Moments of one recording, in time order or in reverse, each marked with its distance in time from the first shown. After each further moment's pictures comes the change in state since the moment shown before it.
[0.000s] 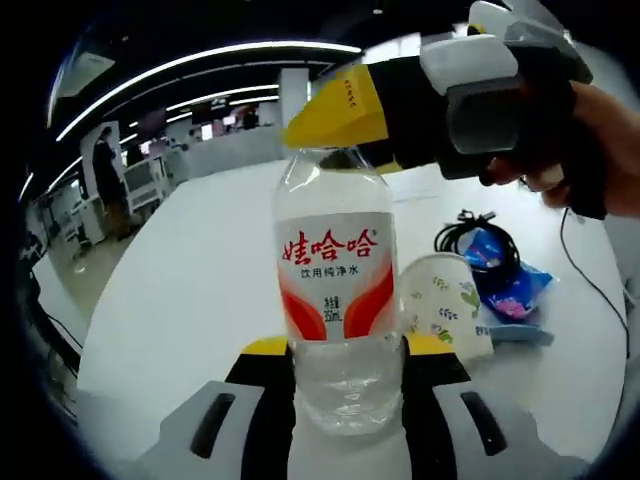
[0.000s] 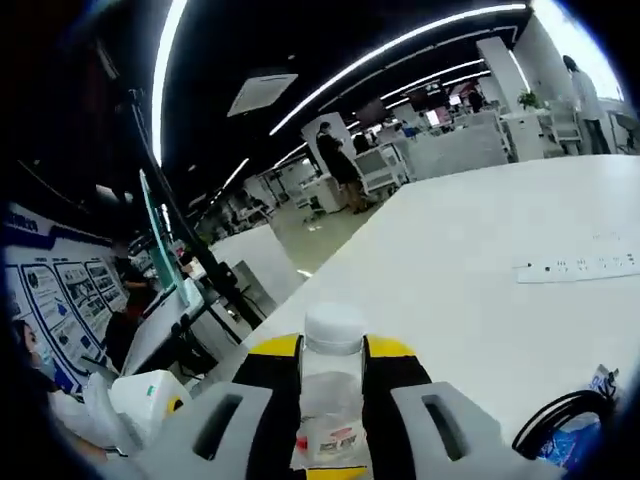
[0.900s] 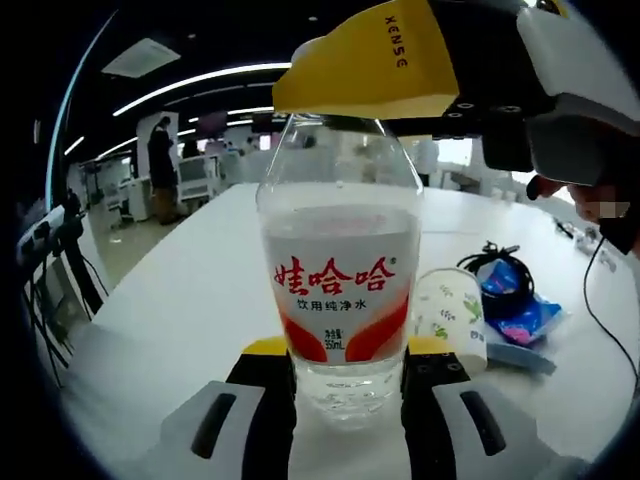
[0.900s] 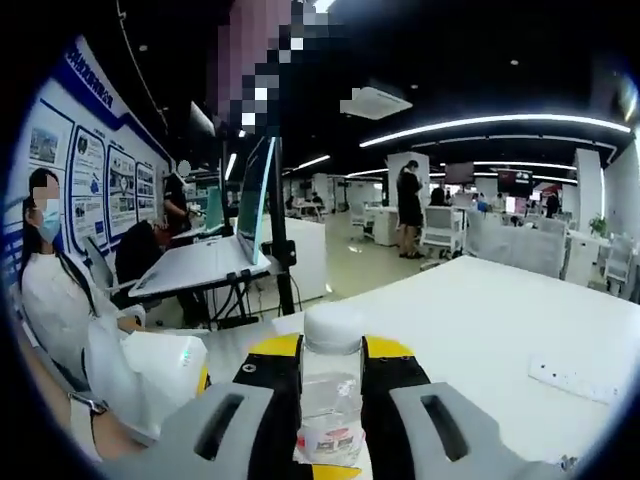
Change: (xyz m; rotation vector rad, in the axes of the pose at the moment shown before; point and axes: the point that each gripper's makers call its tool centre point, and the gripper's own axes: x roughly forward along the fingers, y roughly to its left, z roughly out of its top) left arm -0.018 0.005 -0.009 -0.130 -0.119 0.159; right arm -0.023 0.072 -0.015 -0.461 -0.090 0.159
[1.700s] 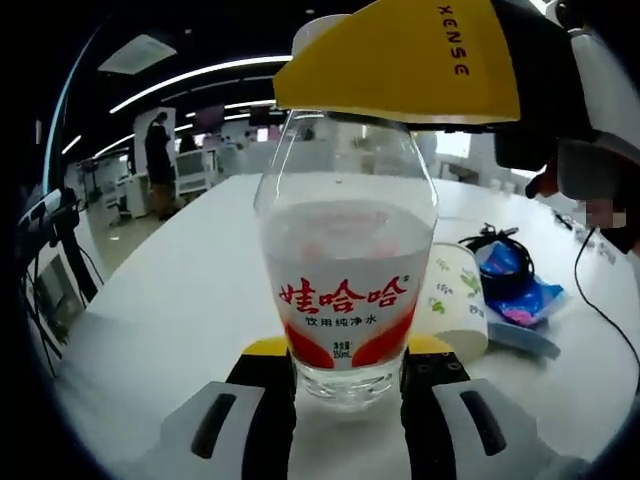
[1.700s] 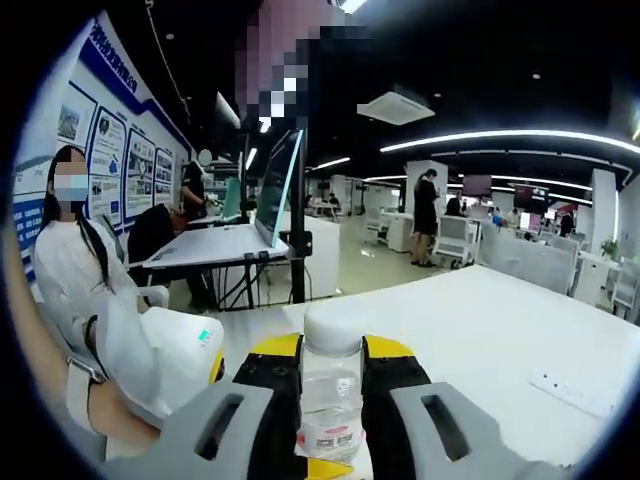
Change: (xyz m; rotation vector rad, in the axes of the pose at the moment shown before) left arm 0.001 -0.007 -0.021 -0.002 0.028 0.000; right arm -0.011 0.012 -0.018 -0.069 -0.008 0.074
